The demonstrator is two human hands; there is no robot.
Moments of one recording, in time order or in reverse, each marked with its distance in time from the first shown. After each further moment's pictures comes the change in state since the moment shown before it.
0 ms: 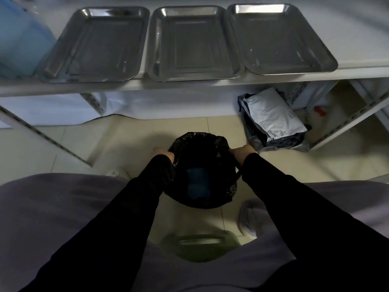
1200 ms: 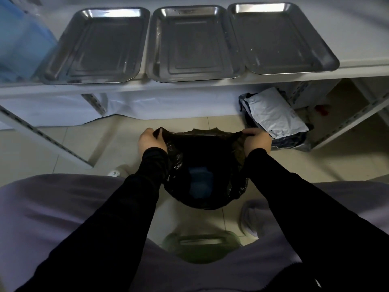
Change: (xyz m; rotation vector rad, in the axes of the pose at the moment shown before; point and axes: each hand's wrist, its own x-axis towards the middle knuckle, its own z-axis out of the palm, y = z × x) left_hand -0.010 0.018 -0.026 0.099 0.412 0.391; right_hand -0.010 -0.010 -0.016 0.243 0.430 -0.126
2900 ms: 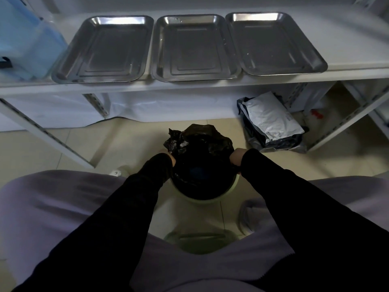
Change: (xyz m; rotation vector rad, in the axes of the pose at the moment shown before) left_hand -0.032 -0.006 -0.001 0.372 -0.596 -0.127; right_hand -0.045 -0.009 -0.001 -0.650 -0.572 0.114
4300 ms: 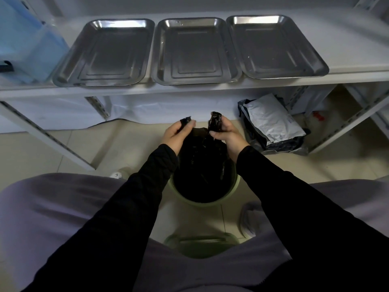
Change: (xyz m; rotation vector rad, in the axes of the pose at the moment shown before) left_hand -0.014 0.026 -0.014 -0.943 0.001 0.643; right_hand 0.009 -0.023 -0.005 1.077 -0.099 -0.686
